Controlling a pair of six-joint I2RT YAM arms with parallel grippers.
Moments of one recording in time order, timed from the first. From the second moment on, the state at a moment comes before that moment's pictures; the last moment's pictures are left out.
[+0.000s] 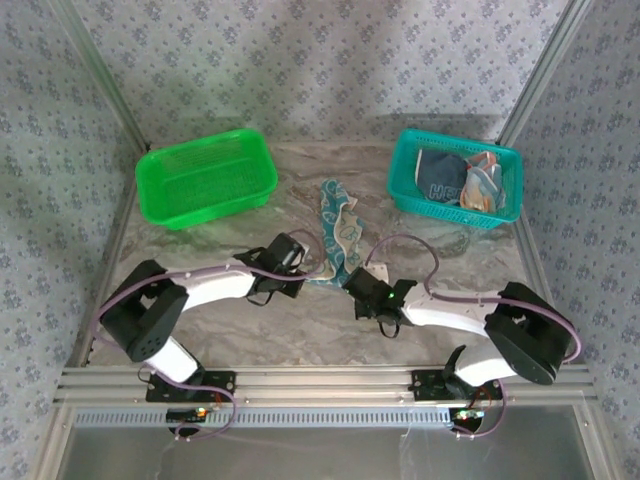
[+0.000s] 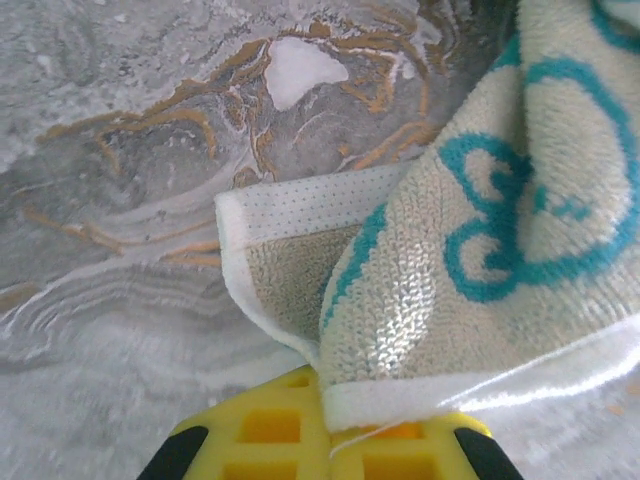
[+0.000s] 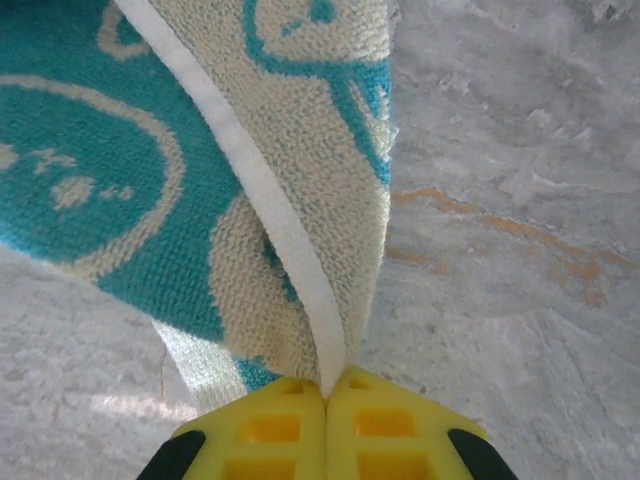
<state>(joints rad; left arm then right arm) -0.78 1.55 0.78 -0.27 -0.05 -0.29 0.95 1.38 0.61 -0.42 0.31 0.79</state>
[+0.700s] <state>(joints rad) -0.77 1.21 1.02 -0.71 -0.03 -0.56 0.67 1.07 0.85 -0.72 -0.02 0.45</state>
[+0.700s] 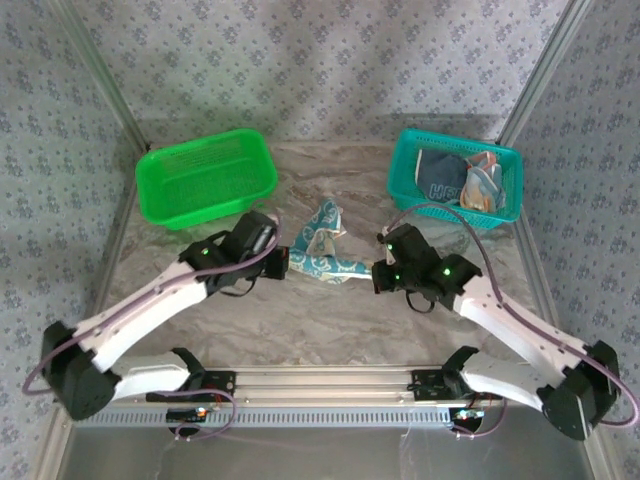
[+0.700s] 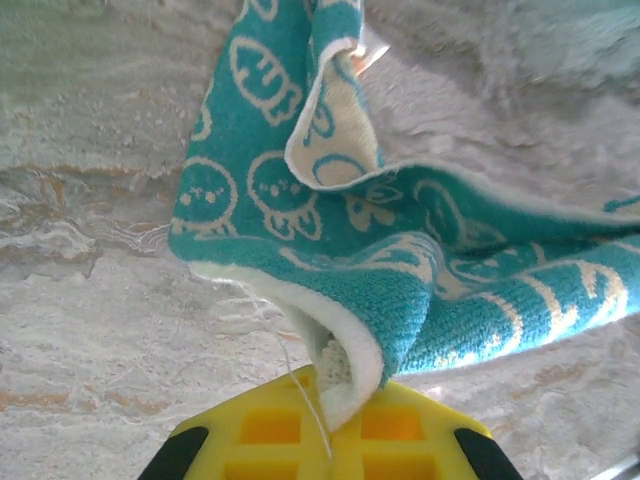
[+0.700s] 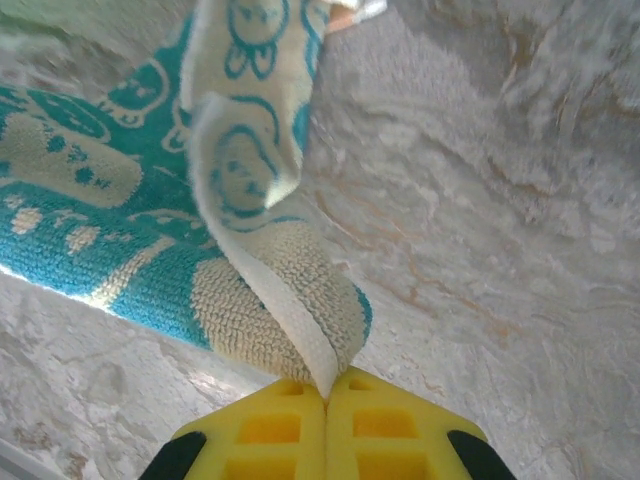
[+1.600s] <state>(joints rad) -0.59 1.73 1.18 -0.64 0.04 -0.56 0.41 1.64 1.01 -0.48 -0.09 0.41</state>
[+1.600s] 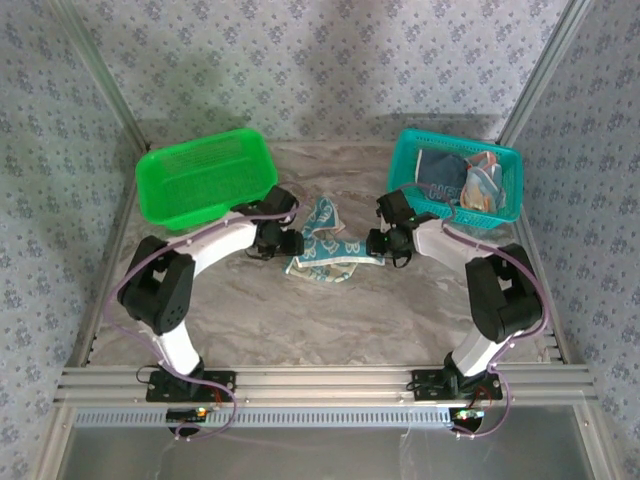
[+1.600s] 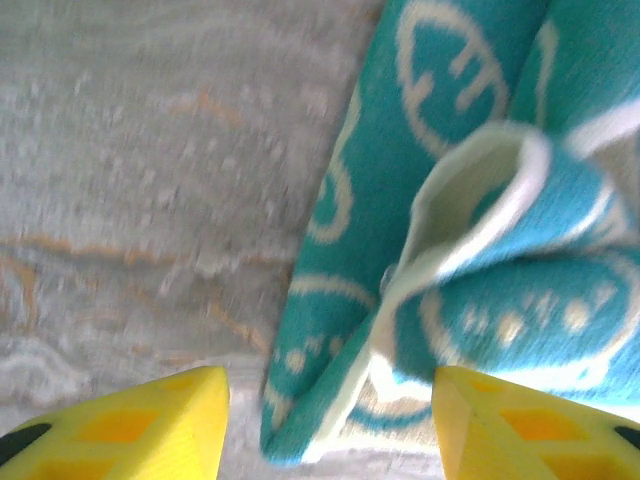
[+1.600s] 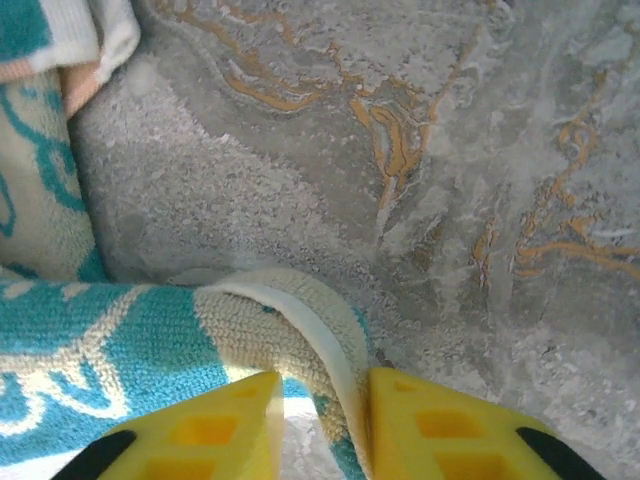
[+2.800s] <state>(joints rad) -0.70 1.70 0.94 -0.26 -0.02 -0.87 0.36 1.45 0.68 -0.25 -0.10 0.46</state>
